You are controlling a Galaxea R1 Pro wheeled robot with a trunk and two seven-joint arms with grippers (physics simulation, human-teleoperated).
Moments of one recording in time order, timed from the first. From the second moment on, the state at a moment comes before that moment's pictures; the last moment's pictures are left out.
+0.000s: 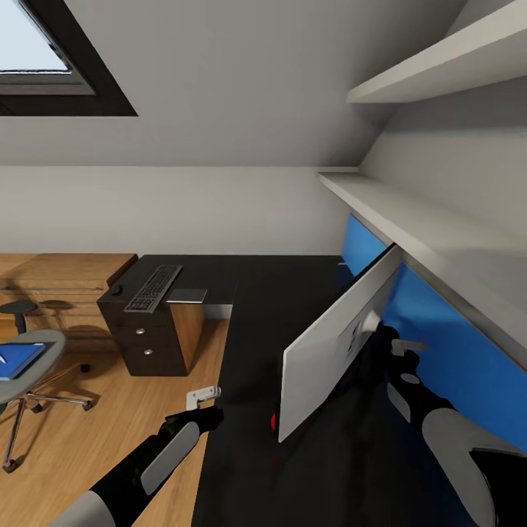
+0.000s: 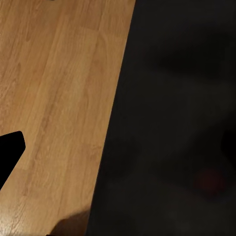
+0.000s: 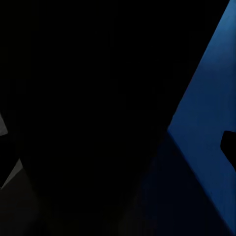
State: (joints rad) left arm -0.52 0.11 -0.64 -1.00 0.99 0.41 0.66; right arm -0.90 -0.16 -0.05 -0.22 -0.01 -0.23 -0.17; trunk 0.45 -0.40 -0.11
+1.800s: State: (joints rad) left arm -0.52 0.11 -0.64 -1.00 0.99 0.41 0.66; right arm -0.90 -0.15 -0.05 -0.22 -0.01 -0.14 -0.17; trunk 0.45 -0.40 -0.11
